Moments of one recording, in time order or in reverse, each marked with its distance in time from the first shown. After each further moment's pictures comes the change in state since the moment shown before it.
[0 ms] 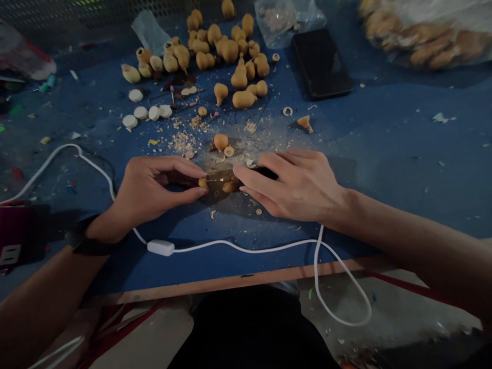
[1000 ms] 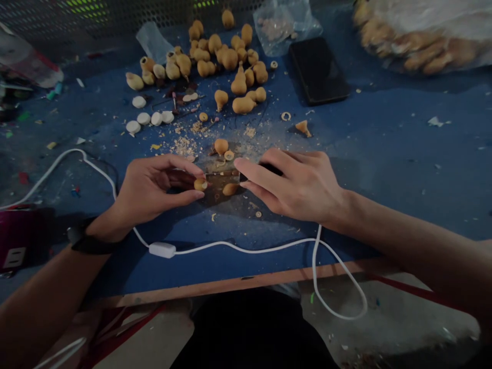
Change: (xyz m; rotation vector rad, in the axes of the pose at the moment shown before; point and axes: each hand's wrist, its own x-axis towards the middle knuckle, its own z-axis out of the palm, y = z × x) left_hand 0.001 -0.002 -0.005 -0.106 -0.034 -0.032; right_hand -0.003 0.004 0.000 0.018 0.039 0.054
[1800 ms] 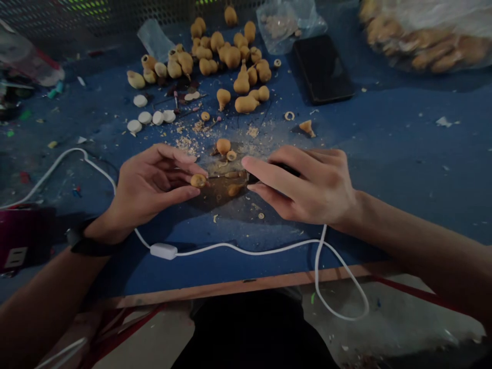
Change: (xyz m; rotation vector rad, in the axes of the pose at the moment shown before) left_hand 0.000 0.000 0.002 -0.042 0.067 0.140; right_hand 0.003 0.004 -0.006 0.045 0.126 -0.031
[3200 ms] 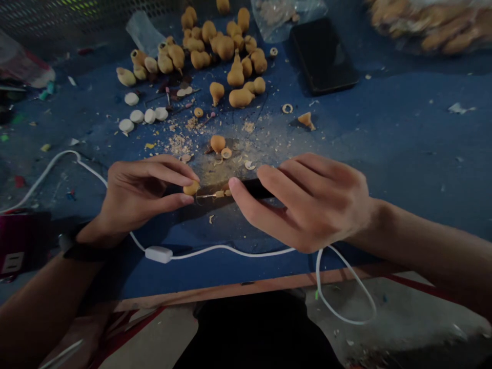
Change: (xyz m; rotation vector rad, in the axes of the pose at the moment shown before) left_hand 0.000 0.004 -0.001 0.081 -0.034 0.093; right_hand 0.015 -0.011 -0.018 -0.146 0.014 -0.278
